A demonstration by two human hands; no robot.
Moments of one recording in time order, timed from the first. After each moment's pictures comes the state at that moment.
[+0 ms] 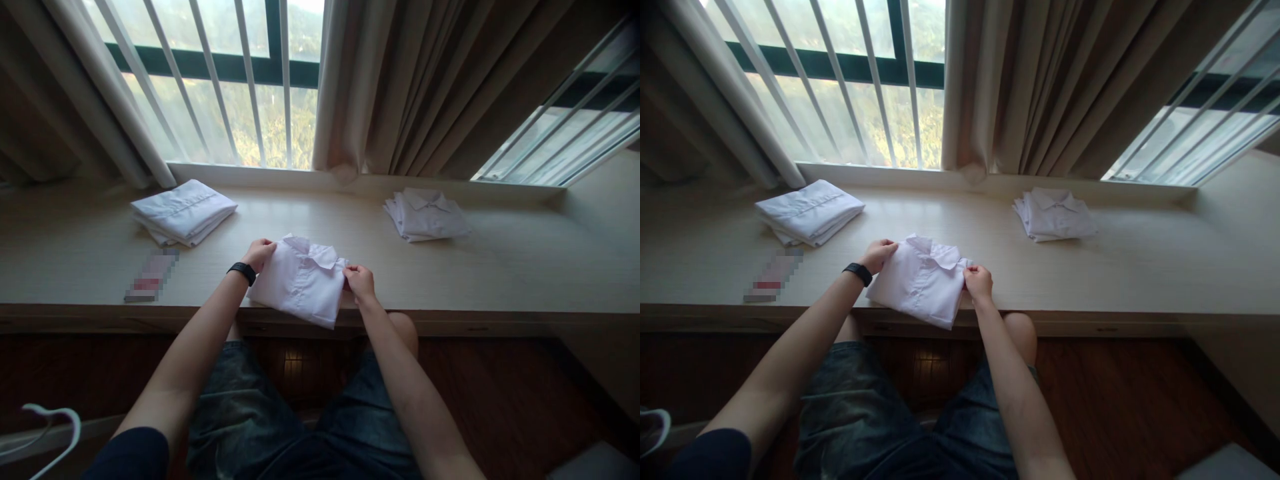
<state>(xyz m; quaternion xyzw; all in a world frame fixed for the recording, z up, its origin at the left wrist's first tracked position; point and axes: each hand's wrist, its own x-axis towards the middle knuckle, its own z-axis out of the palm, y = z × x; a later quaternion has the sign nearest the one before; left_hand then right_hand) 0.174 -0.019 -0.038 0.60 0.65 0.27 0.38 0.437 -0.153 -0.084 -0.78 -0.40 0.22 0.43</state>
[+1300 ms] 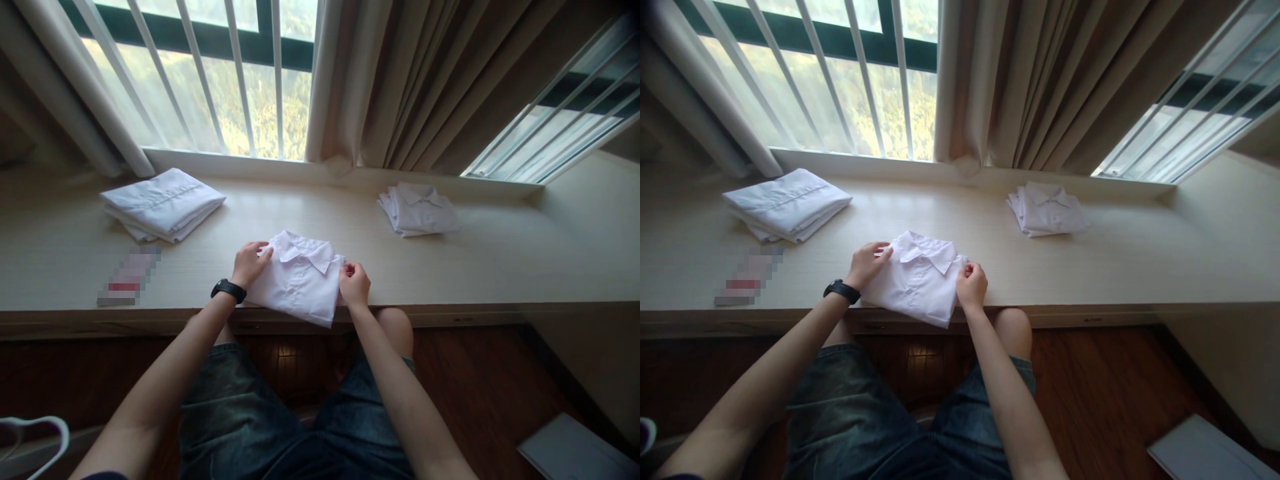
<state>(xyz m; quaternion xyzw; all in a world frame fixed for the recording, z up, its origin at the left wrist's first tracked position) 0.156 -0.045 -0.064 0.73 0.56 0.33 0.21 0.419 -0.166 -0.087 -0.78 -0.39 0.13 0.46</state>
